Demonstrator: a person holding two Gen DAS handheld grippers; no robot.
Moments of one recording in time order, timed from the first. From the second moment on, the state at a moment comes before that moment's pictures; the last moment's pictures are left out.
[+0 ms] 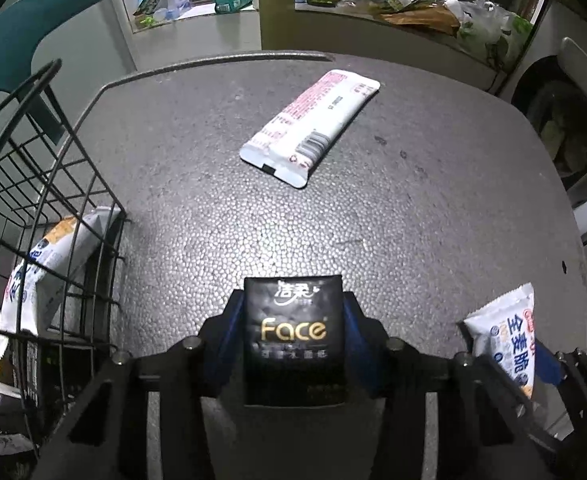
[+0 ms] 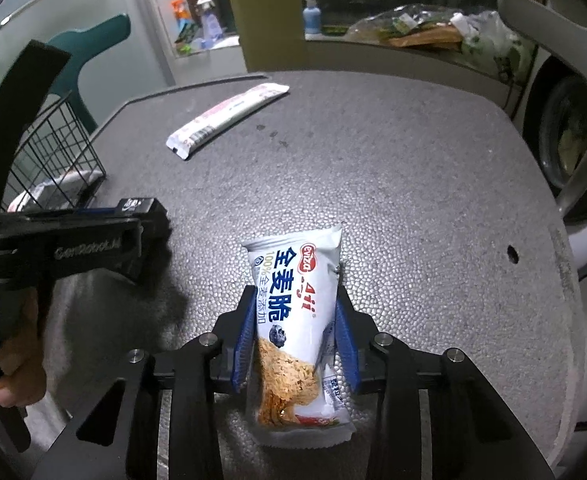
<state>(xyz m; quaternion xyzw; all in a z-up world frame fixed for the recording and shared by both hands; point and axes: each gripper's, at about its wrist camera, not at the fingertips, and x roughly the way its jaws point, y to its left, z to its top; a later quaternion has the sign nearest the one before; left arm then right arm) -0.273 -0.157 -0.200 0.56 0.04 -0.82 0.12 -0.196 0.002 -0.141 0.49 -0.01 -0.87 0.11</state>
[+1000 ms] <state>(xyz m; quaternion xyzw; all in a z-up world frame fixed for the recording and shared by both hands) -0.171 -0.233 -0.007 0.46 0.05 -0.88 0.10 -0.158 -0.135 0.040 0.35 -0.03 -0.91 0.22</state>
